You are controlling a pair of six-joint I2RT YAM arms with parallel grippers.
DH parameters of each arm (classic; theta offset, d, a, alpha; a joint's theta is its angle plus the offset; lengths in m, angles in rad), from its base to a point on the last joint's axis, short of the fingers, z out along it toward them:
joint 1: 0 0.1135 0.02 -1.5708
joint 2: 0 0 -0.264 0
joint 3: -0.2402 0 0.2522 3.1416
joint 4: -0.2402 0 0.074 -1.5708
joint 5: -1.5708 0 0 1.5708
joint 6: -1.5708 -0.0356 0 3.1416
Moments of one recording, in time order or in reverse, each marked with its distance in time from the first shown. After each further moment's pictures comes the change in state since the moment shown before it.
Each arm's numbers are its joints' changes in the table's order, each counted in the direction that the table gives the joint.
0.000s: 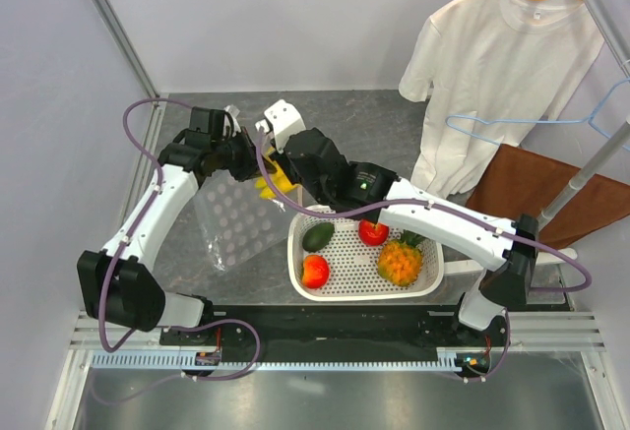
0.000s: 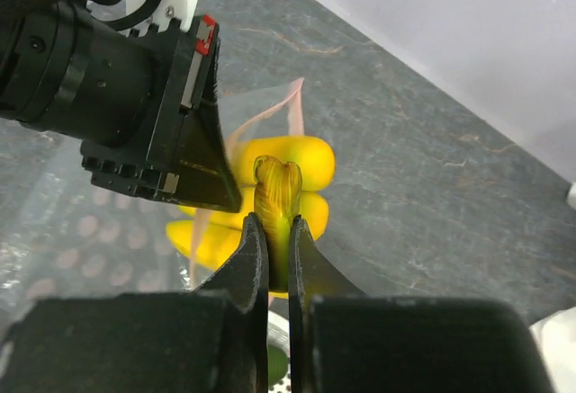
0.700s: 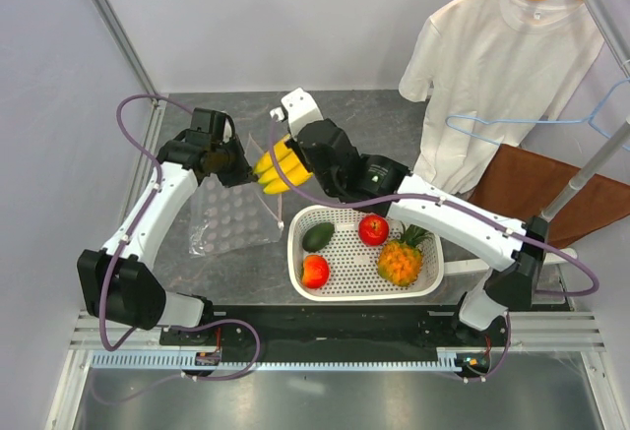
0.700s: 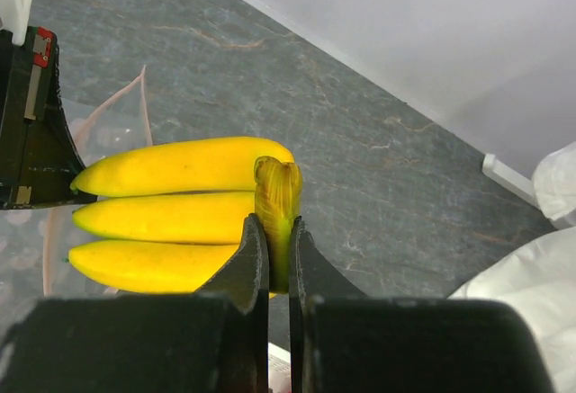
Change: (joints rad) left arm 0.002 -0.001 -0.028 -0.144 0.226 -0.090; right arm -0.065 -0.045 0.008 -0.045 -0.076 0.021
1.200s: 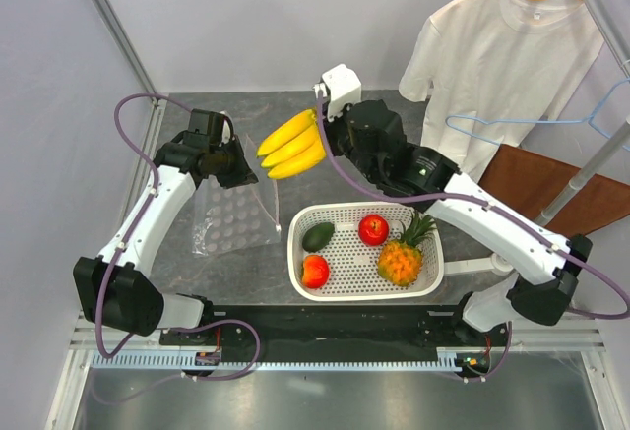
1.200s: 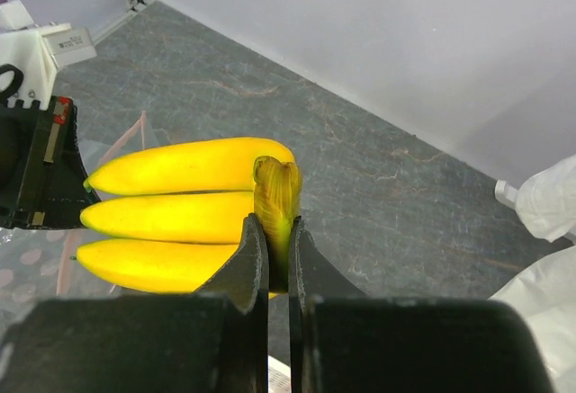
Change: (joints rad) left arm -0.005 -0.025 0.000 -0.021 -0.005 -0.034; right arm -0.090 -0.167 0.028 0.017 0.144 -0.004
